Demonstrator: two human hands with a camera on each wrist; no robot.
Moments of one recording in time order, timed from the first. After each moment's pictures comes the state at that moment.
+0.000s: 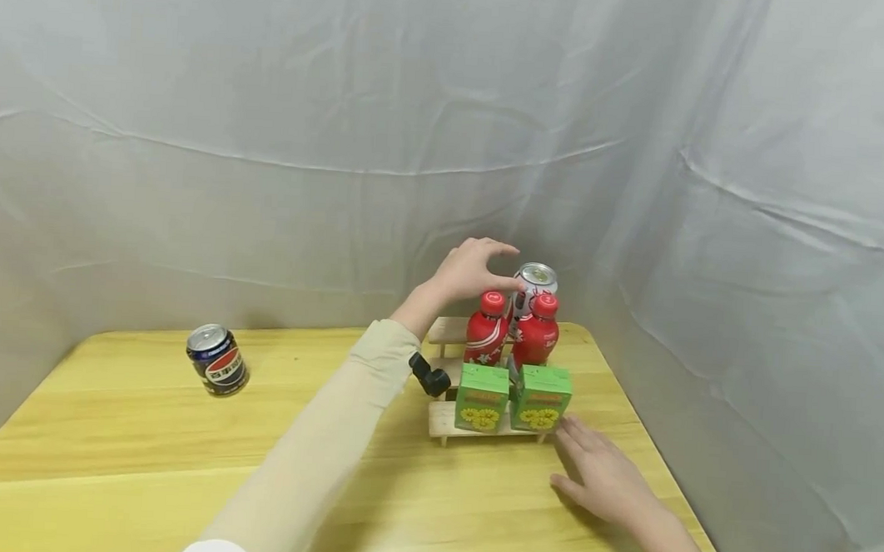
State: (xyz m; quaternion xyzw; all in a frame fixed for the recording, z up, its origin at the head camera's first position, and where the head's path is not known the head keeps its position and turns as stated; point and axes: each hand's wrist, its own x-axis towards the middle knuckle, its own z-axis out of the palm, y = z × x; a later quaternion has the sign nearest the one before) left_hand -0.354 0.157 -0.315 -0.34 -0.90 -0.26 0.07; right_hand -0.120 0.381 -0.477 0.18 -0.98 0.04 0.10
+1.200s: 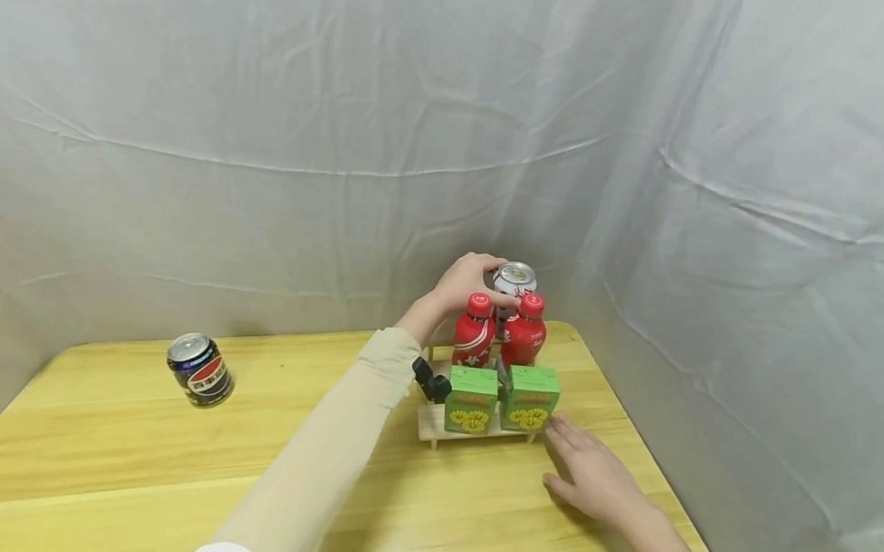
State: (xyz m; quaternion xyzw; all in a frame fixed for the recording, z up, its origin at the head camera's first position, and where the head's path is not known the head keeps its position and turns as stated) left_hand -0.373 0.162 -0.351 -0.35 -0.88 -0.31 0.07; right_hand -0.124 0.370 -0.480 0.19 -0.97 0.04 0.12
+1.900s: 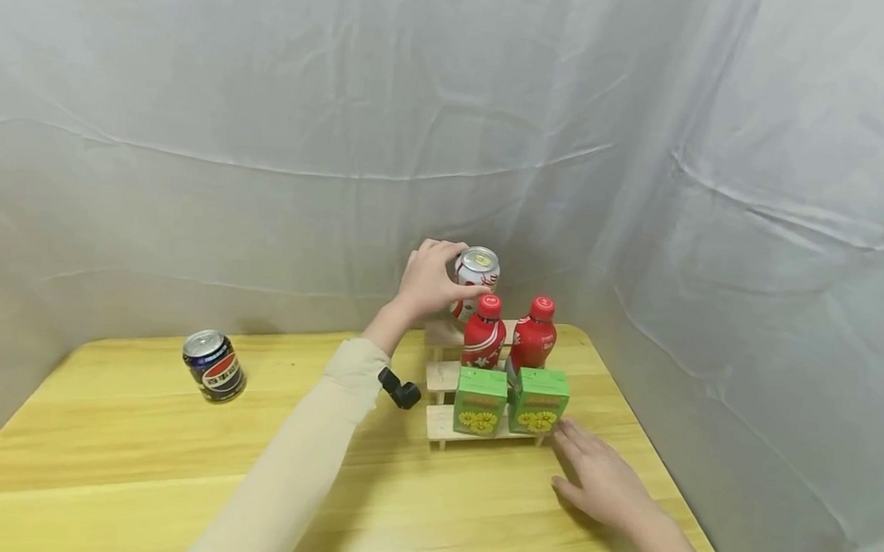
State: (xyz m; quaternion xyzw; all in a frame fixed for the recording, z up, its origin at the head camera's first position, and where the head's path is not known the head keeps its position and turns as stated) left_hand -0.364 0.099 -0.346 -0.27 -0.90 -0.27 0.20; right_hand -0.131 0.372 -0.478 0.19 -0.98 0.04 0.10
